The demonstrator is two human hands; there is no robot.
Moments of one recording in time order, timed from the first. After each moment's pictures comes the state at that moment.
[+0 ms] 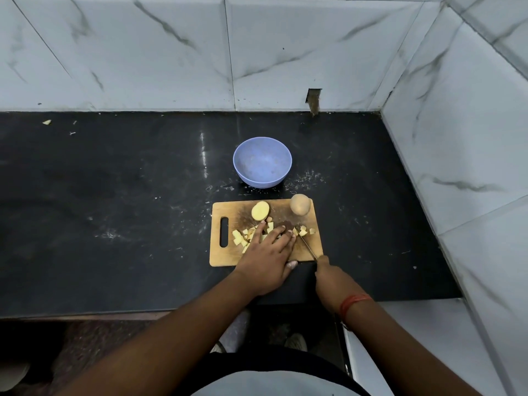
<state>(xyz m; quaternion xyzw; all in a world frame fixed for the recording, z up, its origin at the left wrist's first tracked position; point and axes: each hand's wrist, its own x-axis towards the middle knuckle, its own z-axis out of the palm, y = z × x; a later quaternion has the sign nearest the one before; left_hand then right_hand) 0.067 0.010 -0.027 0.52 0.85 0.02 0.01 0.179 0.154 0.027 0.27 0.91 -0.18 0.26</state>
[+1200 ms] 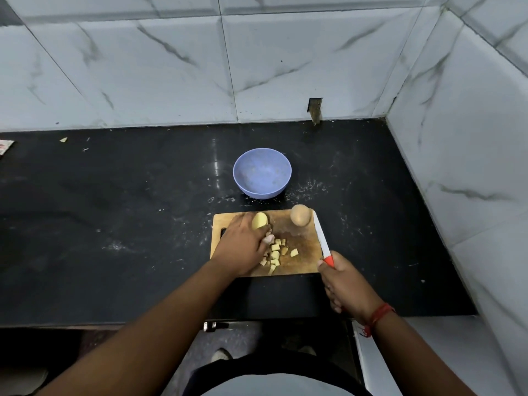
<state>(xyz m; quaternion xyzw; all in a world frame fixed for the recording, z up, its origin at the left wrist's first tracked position) 0.009 -0.003 0.006 0.36 0.92 0.08 0.09 0.182 0.176 0.067 0.30 0.69 -0.64 0.12</state>
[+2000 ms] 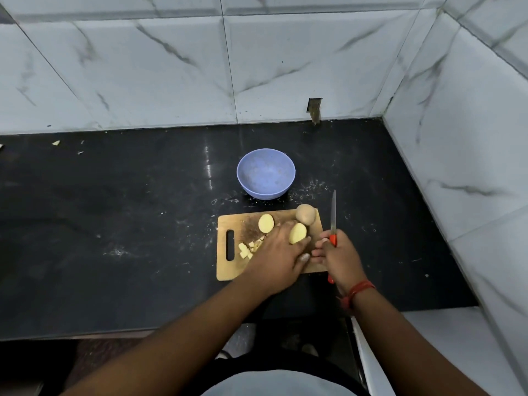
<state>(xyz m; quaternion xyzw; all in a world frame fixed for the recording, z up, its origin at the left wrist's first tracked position) 0.051 0.024 0.006 0.47 0.86 0.17 0.08 0.131 0.165 0.027 0.41 0.66 -0.63 -0.06</state>
